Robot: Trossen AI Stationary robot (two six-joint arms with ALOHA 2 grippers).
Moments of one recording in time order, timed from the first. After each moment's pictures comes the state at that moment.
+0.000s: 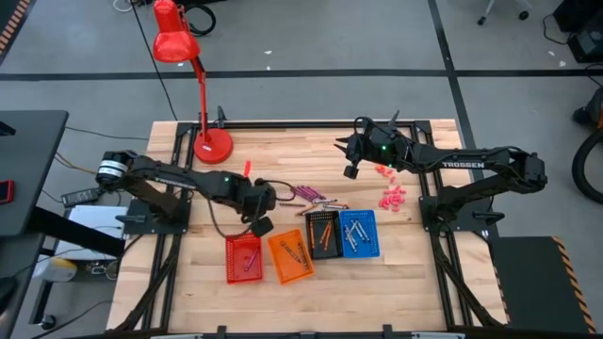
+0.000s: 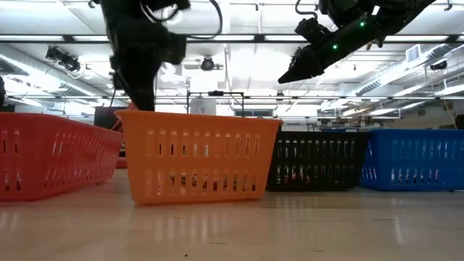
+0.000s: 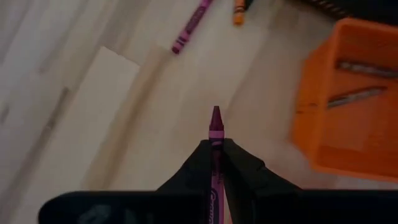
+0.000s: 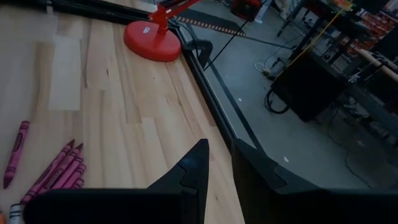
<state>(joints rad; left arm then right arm) -0.09 1.48 1.05 -0.81 -0.12 -0.59 -0.34 1.19 0.72 0.12 0.21 -0.36</state>
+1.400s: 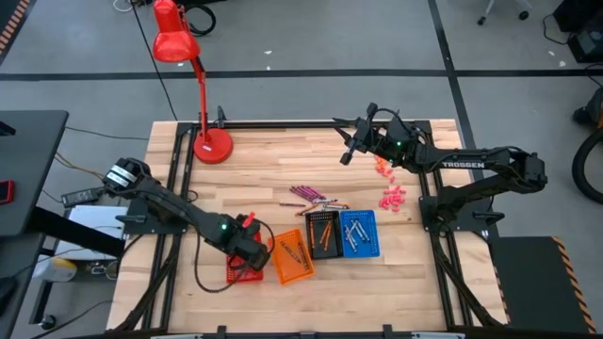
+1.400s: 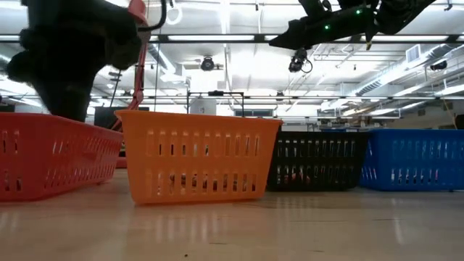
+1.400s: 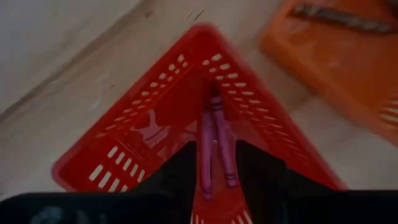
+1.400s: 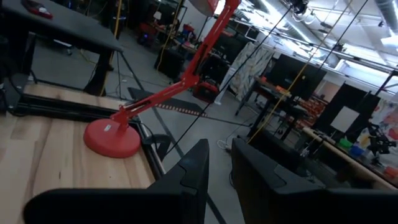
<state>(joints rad) -0.46 1.58 1.05 -0.85 -0.10 -1.39 -0.34 1.19 0.72 0.53 0.21 -0.47</state>
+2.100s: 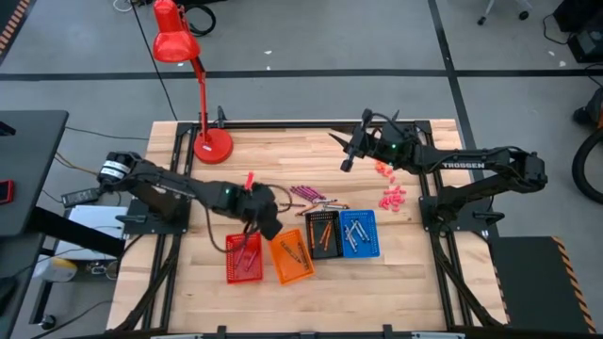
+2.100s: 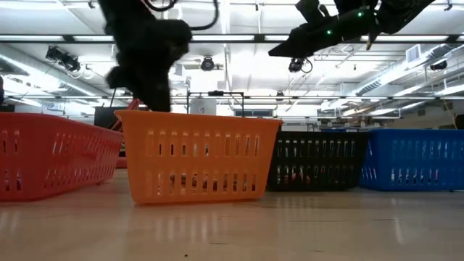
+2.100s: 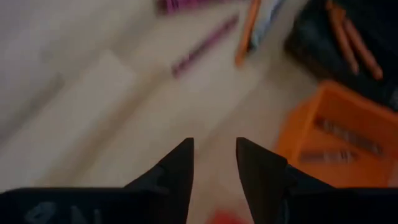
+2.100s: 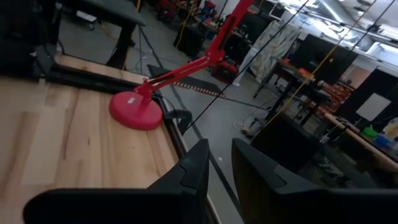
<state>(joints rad) -0.17 1.51 1.05 -0.72 -0.28 -0.89 -0.32 1.19 0.72 0.40 0.18 -0.46</state>
